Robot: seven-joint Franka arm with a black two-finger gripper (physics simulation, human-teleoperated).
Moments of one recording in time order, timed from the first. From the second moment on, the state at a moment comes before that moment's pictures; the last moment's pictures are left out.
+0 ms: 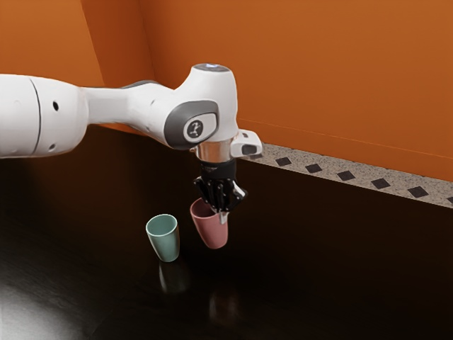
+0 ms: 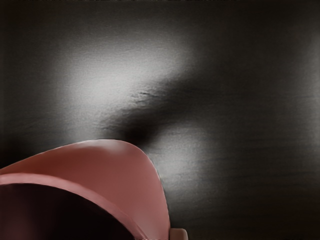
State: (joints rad) arm -0.30 0.23 -0.02 -1.79 -0.03 1.90 -0.22
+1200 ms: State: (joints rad) arm -0.23 0.12 0.03 -1.81 0.11 1.71 -0.27
